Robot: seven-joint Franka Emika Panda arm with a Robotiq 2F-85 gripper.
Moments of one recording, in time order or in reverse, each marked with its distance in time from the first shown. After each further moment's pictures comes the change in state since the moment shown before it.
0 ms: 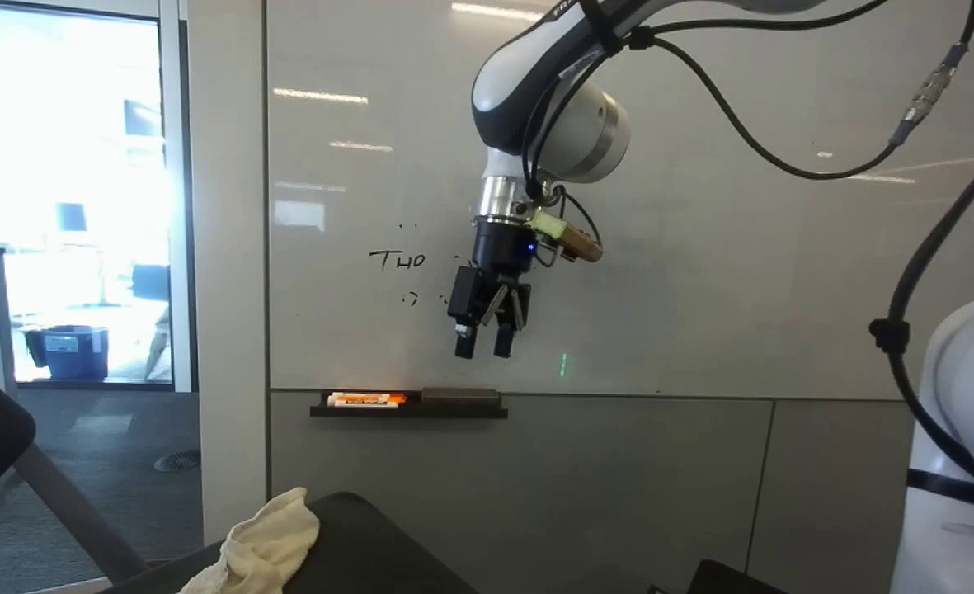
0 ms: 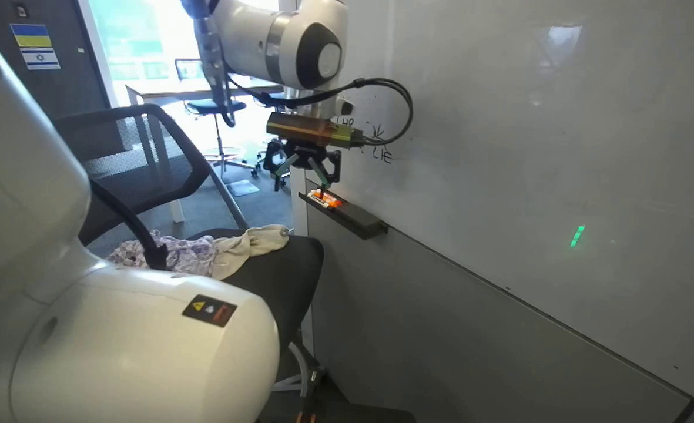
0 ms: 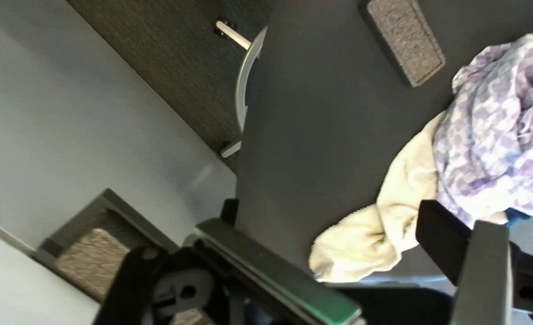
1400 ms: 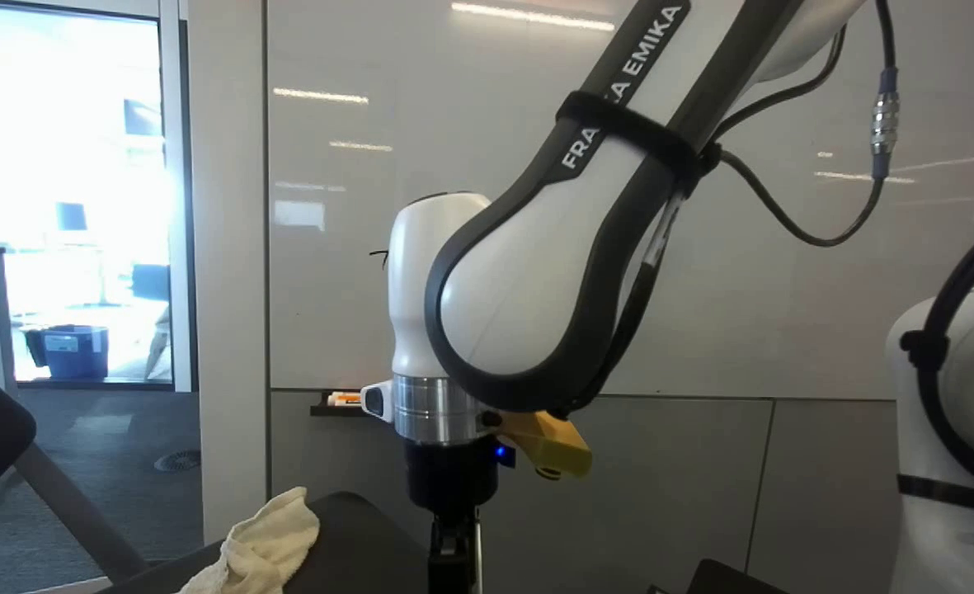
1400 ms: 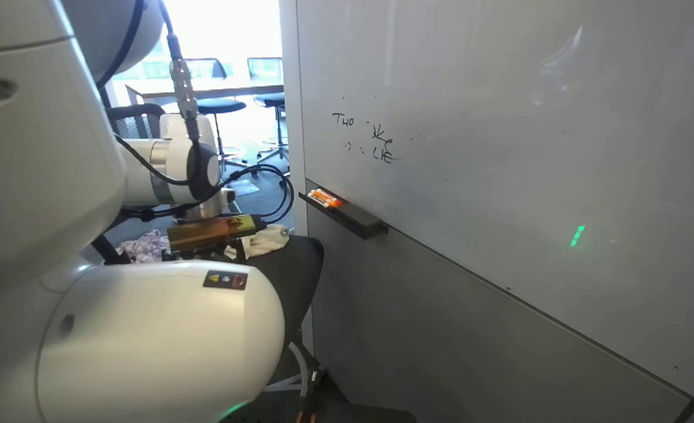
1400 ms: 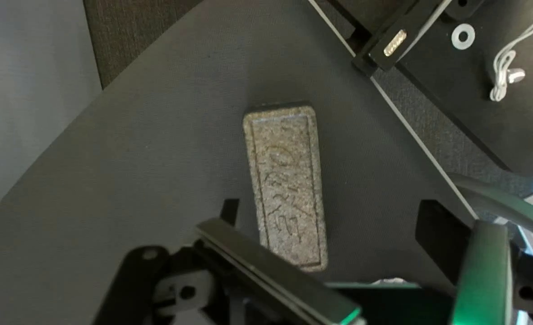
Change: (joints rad) arm 0.295 0.162 0.240 -0.349 -0.065 0.410 -0.050
